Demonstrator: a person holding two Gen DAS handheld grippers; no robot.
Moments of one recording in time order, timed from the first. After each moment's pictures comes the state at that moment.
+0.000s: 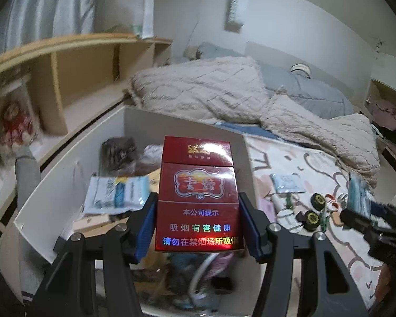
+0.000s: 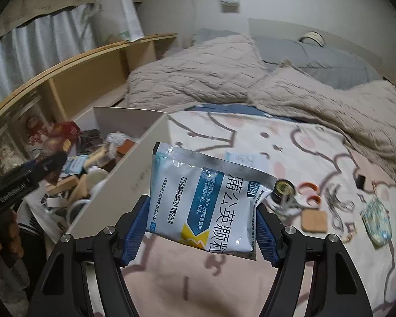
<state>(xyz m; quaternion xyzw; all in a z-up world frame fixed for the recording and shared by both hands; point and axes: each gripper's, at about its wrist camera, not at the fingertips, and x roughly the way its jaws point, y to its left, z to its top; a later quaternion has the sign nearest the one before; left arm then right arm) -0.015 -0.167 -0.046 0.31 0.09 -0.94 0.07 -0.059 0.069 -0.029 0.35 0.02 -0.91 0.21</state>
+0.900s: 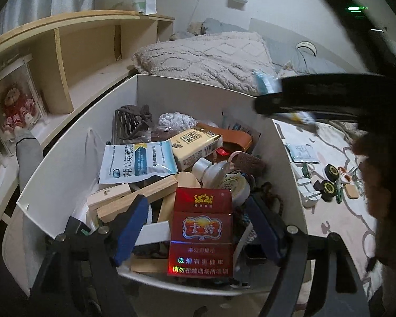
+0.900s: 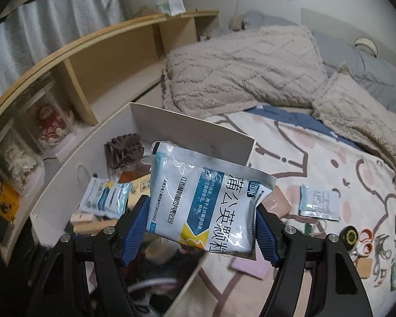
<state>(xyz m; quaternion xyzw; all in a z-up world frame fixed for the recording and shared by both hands) 0.000 -0.186 -0.067 0.36 0.08 -0.93 0.07 -0.137 -0.078 -0.015 0.42 0.05 -0.87 0.27</state>
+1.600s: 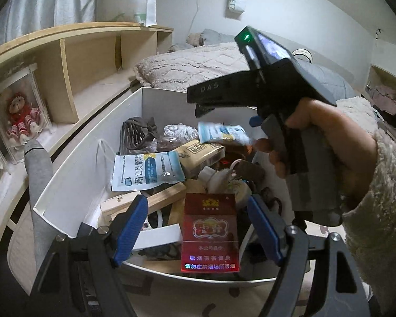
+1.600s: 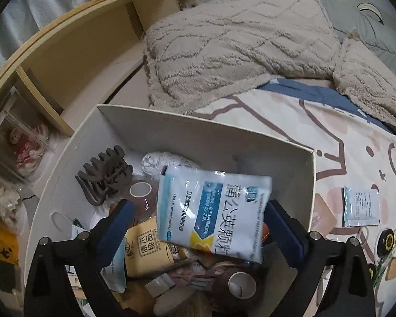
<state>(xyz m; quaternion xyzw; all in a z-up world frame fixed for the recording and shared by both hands) 0.011 -0.190 -0.057 0.34 0.07 -0.94 0.06 -0.206 -0.136 -0.052 0.48 0.01 -0.84 0.24</state>
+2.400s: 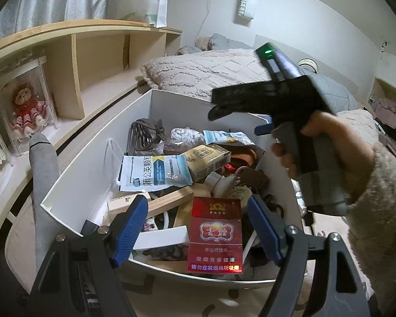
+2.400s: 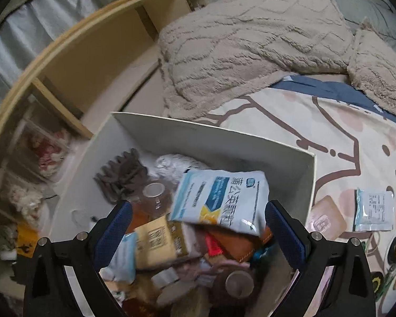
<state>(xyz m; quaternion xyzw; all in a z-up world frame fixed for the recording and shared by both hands) 0.016 -0.202 -0.051 0.33 0.09 -0.94 0.07 -0.225 -0.130 -0.056 0.50 -0.01 -0.82 0.28</state>
